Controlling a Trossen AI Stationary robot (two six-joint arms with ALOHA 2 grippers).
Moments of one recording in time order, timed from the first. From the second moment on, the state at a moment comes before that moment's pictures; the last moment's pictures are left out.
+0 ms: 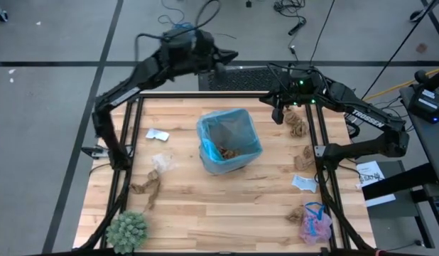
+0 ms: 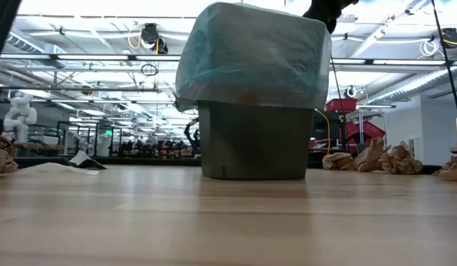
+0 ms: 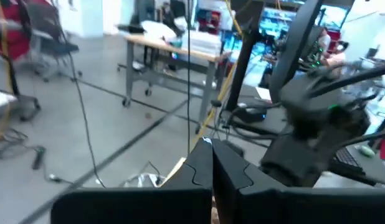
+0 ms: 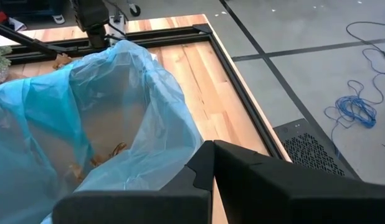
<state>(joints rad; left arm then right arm) 0.43 1.71 2.13 -0.46 0.07 -0.14 -0.50 1.15 1.30 -0.69 -0.18 -0.15</state>
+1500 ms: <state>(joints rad) 0.24 1.36 1.59 -1.41 -0.49 -0.70 -0.51 1.15 1.30 -0.66 -0.19 -0.16</state>
